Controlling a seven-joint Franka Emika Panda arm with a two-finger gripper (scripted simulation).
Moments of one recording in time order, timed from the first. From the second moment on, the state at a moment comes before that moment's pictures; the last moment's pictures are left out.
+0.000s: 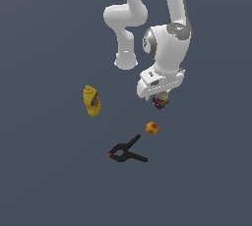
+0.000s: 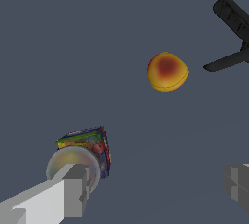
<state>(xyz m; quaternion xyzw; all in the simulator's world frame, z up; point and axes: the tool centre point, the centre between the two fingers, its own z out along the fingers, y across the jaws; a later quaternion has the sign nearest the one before) -0.077 0.141 0.165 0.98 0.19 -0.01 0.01</state>
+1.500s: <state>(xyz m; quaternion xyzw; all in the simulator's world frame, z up) -0.148 0.199 0.082 0.96 0.28 0.00 0.00</state>
